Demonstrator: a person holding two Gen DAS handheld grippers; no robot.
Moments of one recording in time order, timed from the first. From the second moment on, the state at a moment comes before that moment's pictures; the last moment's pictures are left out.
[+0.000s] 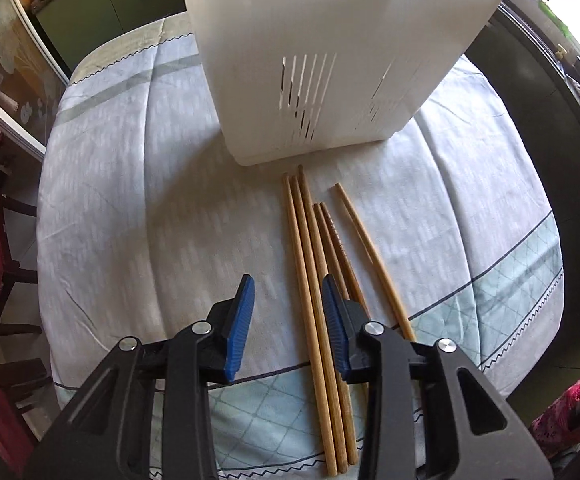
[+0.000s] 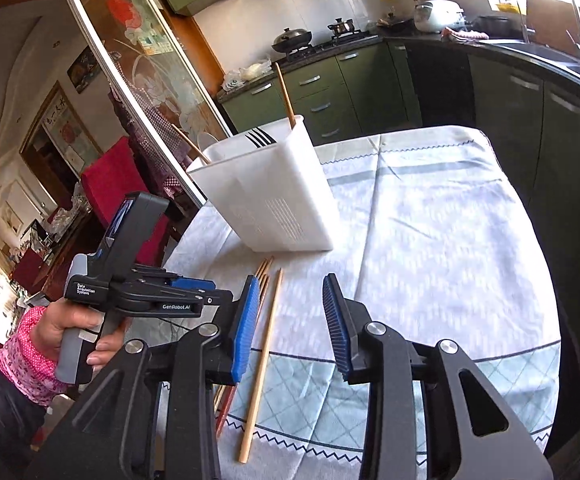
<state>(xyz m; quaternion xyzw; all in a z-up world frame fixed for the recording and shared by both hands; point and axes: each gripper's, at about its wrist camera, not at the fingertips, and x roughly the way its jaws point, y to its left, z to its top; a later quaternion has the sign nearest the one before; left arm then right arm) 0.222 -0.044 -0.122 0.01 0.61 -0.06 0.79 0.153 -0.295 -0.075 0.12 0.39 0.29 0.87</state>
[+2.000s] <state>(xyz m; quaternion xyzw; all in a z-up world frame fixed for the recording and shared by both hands) 0.116 -0.012 -0.007 -0.02 0.41 -0.06 0.91 0.218 -0.152 -0.160 -0.08 0.52 0.27 0.81</state>
